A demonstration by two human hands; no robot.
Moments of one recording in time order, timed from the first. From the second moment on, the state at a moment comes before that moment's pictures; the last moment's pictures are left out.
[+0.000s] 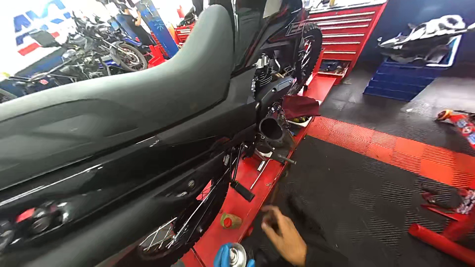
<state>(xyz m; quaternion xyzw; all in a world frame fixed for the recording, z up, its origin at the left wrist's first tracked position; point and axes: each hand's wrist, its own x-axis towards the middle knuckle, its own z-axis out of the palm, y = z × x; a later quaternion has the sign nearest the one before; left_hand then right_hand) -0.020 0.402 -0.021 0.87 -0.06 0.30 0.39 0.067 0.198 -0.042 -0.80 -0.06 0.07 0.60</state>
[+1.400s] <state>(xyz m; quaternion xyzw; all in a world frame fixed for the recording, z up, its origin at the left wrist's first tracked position) 0.238 0.136 -0.004 0.67 0.35 -0.13 0.64 0.406 -0.054 -0.102 -0.60 -0.01 0.22 0.76</state>
